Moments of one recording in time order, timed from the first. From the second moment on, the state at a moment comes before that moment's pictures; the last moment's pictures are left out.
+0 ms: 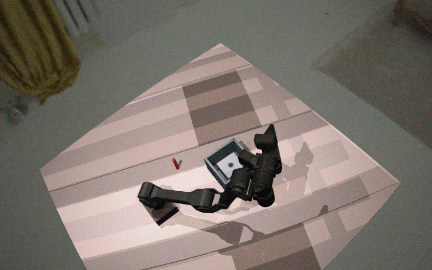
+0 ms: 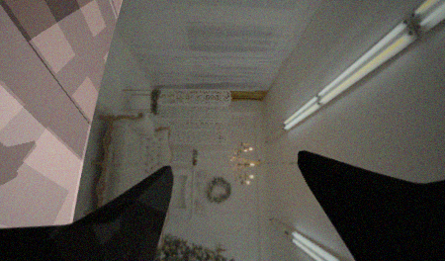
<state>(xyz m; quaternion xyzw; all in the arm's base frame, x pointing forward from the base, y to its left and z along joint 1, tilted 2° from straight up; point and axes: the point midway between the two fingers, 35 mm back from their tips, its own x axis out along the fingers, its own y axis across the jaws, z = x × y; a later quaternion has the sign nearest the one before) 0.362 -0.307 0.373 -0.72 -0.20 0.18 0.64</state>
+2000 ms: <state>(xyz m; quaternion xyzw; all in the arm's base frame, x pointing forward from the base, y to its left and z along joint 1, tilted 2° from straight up) 0.117 -0.171 0.628 -0.95 0.08 -0.26 -0.12</state>
